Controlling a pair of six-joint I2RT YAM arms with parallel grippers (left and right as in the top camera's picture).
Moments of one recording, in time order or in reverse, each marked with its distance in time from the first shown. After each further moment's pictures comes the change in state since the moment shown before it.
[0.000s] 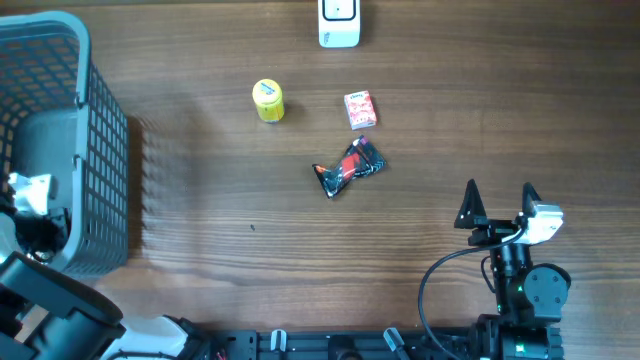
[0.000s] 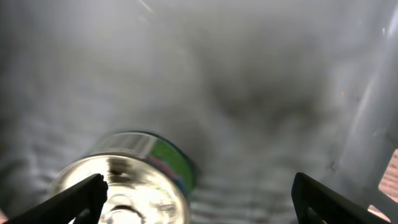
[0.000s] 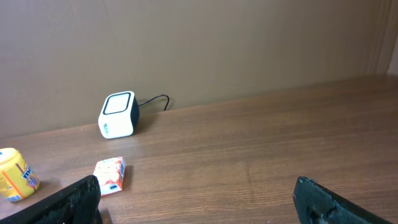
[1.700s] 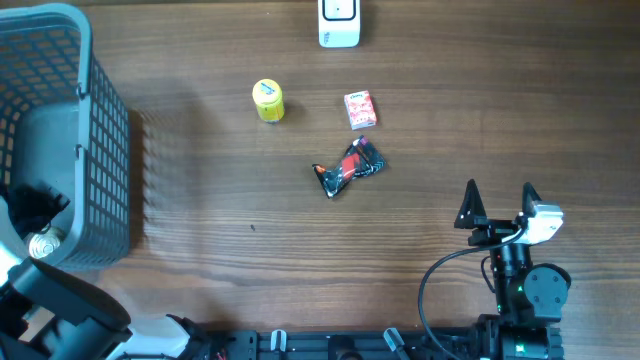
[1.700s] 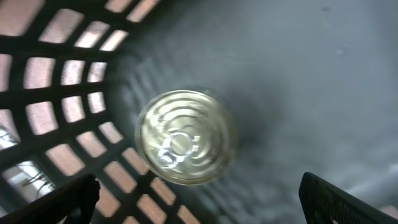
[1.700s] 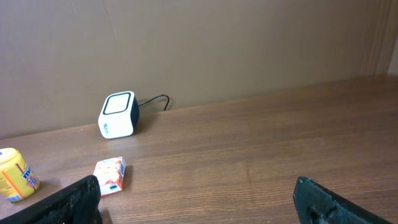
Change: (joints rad) left arm -0.080 -0.027 0.170 -0.141 -0.248 -0.807; right arm 0.000 0.000 0.000 0.000 0.000 0.000
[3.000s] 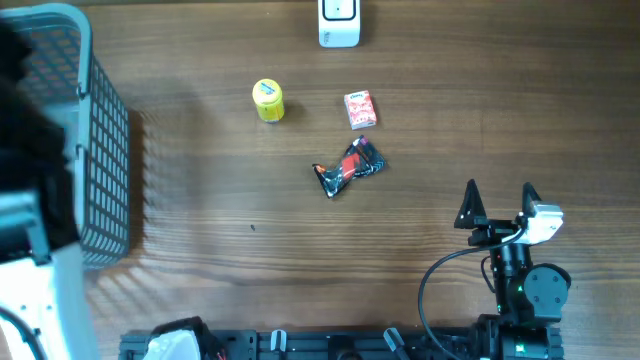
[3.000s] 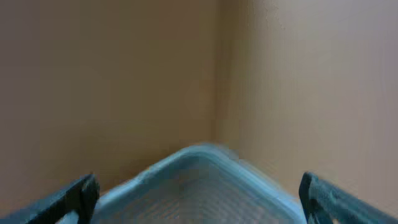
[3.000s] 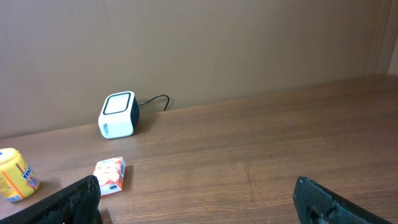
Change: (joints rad) left arm -0.567 -0.450 0.283 0.507 -0.520 -0.068; right arm 0.000 0.000 0.000 0.000 0.000 0.000
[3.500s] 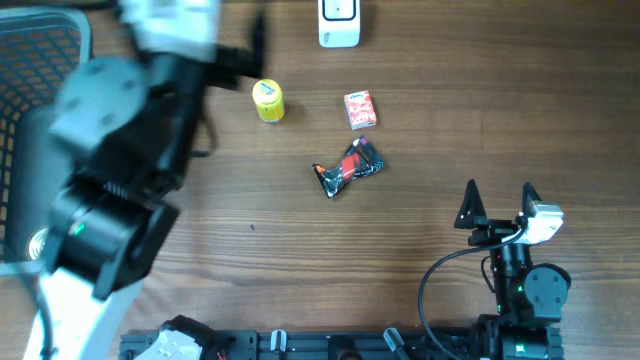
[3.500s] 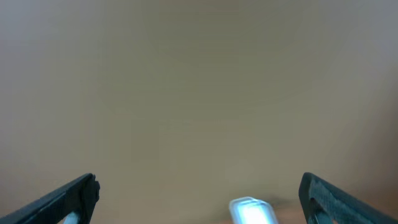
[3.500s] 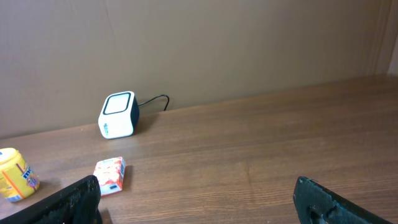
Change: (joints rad) left arm -0.706 -0.030 0.001 0.175 0.399 0.297; right arm 0.000 0.000 0.000 0.000 0.000 0.000
